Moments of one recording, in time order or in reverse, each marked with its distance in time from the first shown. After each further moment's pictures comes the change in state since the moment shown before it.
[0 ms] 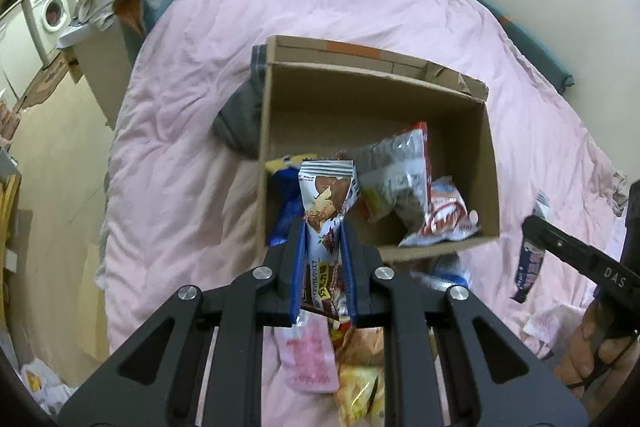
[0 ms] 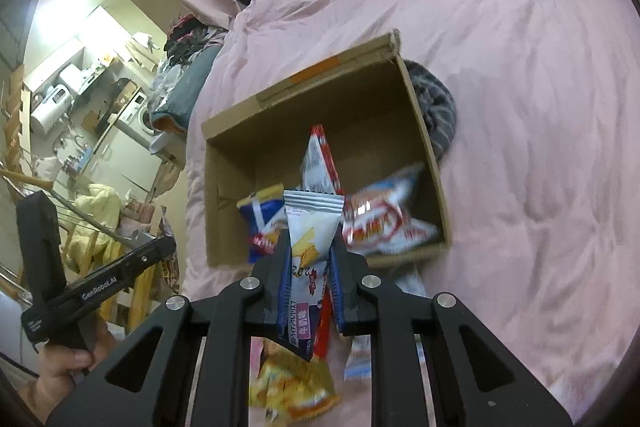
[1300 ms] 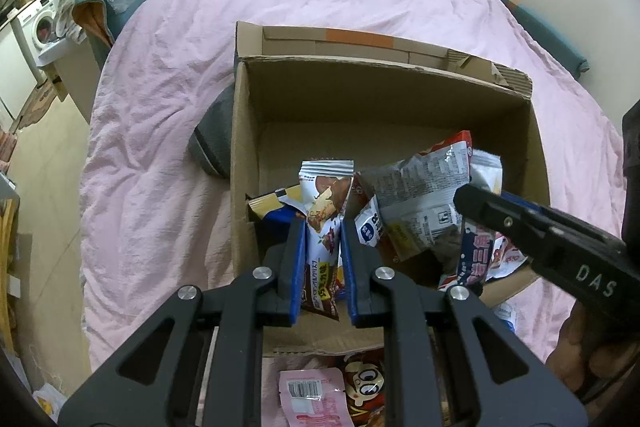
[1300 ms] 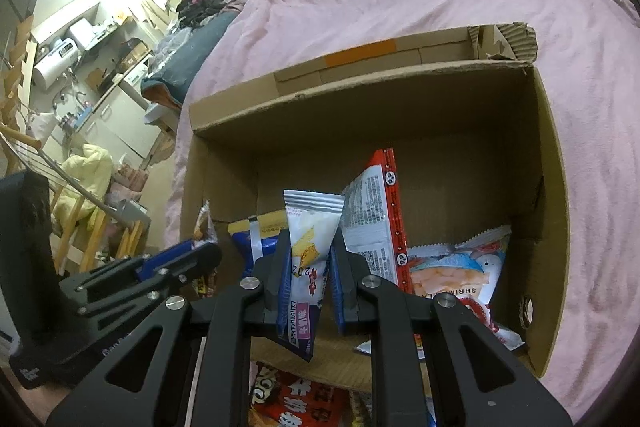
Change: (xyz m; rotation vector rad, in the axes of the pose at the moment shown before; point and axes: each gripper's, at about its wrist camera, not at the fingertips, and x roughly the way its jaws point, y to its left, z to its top) left arm 0.076 0.001 0.020 0.059 -0.001 0.032; right arm 0.112 0.032 0.039 -0.135 0.059 0.017
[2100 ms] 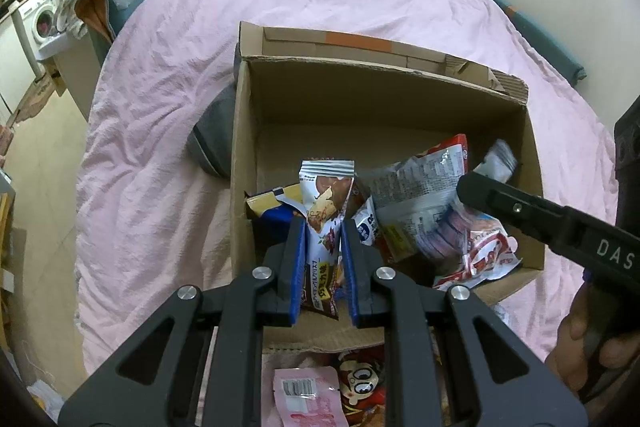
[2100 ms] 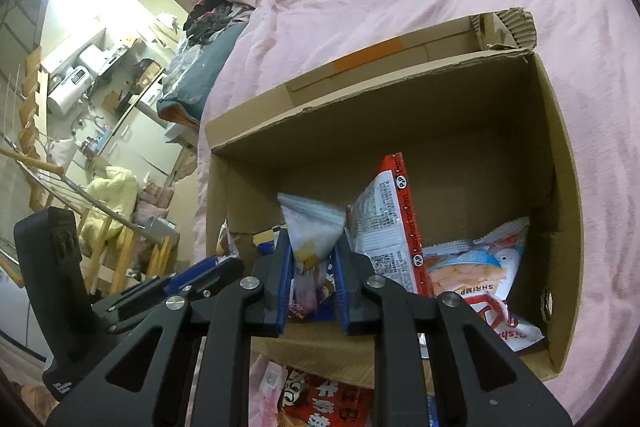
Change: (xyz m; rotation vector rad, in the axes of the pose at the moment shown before) left arm -0.002 0.003 -0.001 -0.029 -0.003 -0.023; right arm -0.006 -0.010 0.002 0.085 -0.004 0.099
